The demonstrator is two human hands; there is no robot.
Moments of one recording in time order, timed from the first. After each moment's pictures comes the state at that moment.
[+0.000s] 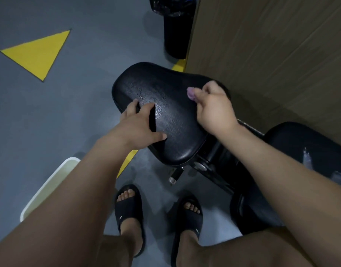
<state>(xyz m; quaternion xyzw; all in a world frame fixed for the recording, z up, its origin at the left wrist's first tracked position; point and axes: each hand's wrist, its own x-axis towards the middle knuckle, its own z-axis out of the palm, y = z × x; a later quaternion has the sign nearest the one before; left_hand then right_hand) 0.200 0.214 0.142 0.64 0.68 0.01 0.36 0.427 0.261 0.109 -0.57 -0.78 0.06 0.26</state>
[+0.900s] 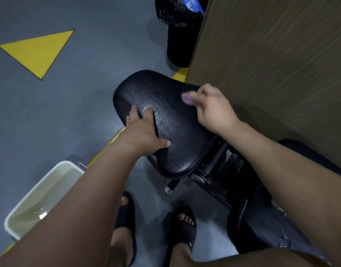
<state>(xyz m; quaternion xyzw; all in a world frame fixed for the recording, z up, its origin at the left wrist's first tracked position) 0.211 0.225 0.135 0.59 0.71 0.03 0.38 0.433 0.301 0.113 -0.51 -0.84 0.07 0.18</state>
